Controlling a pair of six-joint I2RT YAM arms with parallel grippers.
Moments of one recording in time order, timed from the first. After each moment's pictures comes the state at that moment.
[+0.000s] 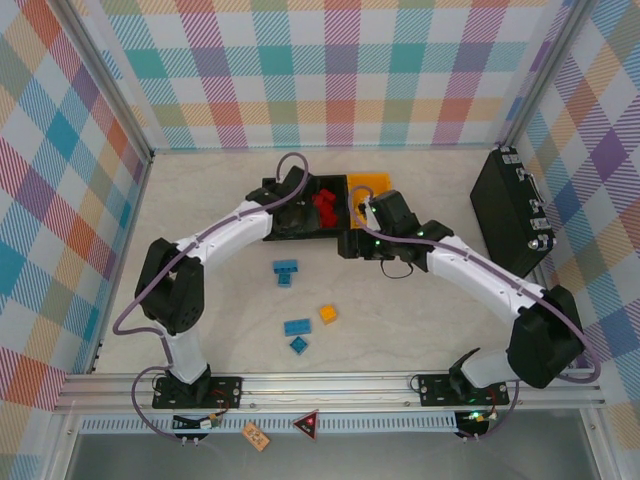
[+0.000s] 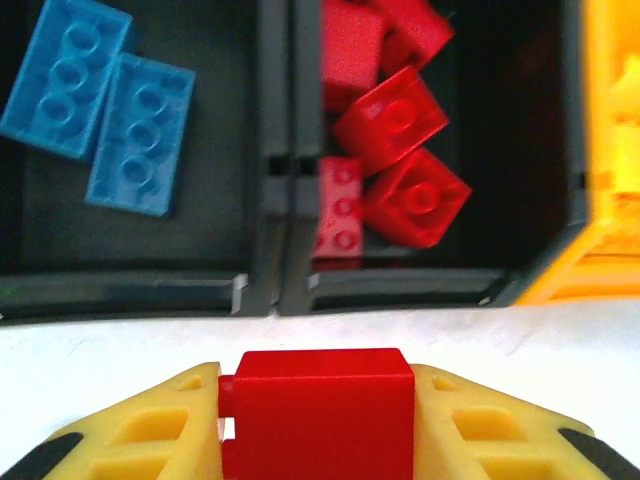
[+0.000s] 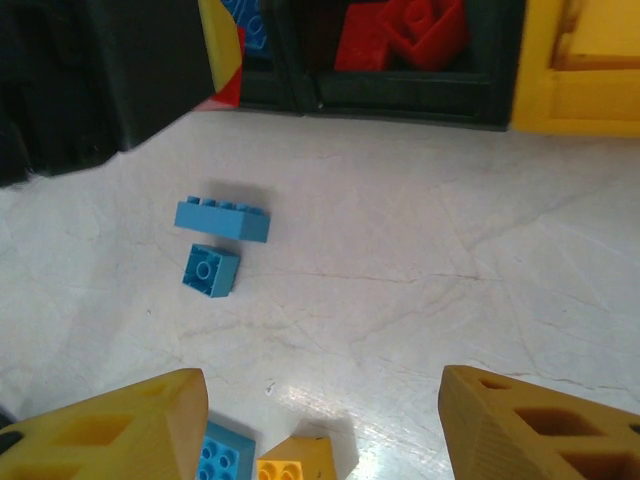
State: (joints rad) left arm -0.59 1.83 1.50 -0.66 -0.12 -0.66; right arm 0.62 1.40 1.08 -0.54 -0.19 0.52
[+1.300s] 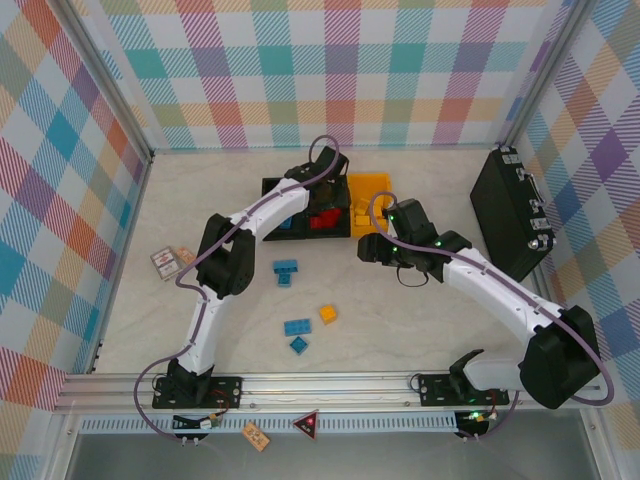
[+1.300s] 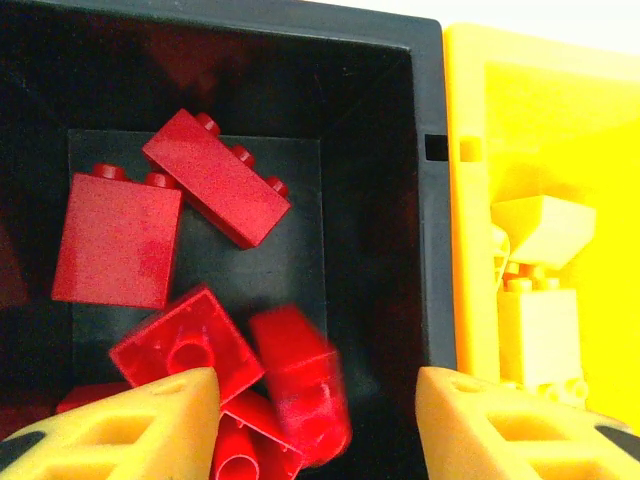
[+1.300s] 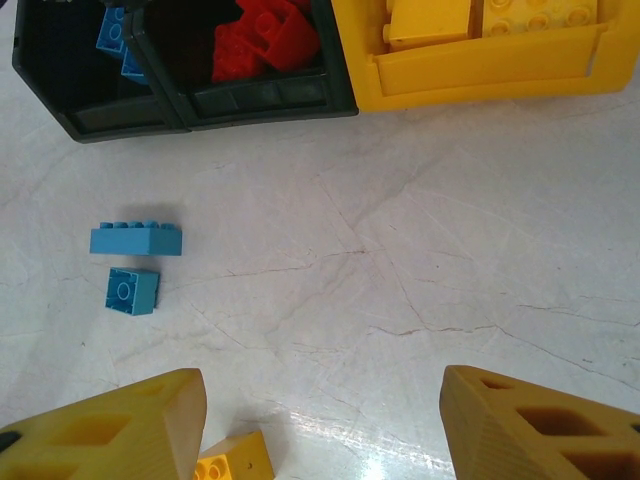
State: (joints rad) left arm -0.60 2.30 2.04 -0.71 -0.07 -0.66; right arm 0.56 1.28 0.97 -0.57 -0.11 0.58
